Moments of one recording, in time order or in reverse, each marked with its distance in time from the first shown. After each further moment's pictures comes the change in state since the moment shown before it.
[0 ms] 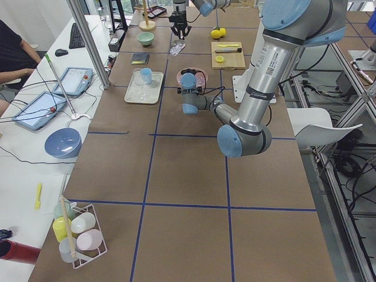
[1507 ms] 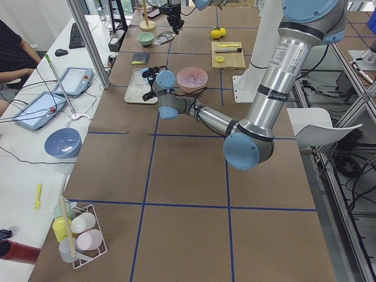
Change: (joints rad) left arm -0.379 0.089 -0.098 0.101 0.004 -0.406; right arm 0.077 0.052 -0.043 -0.132 -0.058 0.390
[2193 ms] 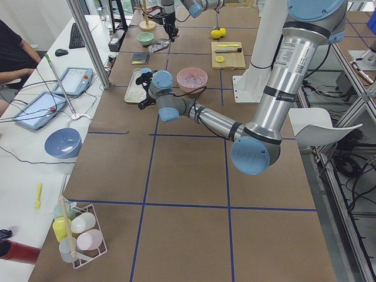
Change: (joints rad) left arm -0.038 0.079 -0.023 0.103 -0.001 -0.006; right arm -0.036 0.123 -0.190 0.000 -0.008 0.080
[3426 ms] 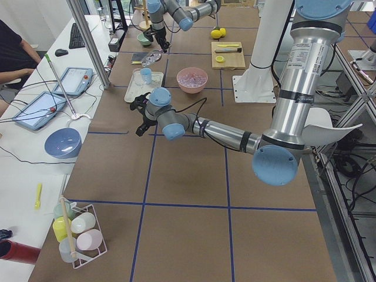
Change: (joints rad) left arm -0.086 0.100 -0.003 0.103 -0.009 0.006; right arm -0.045 0.207 -0.299 -0.084 -0.120 -0.055
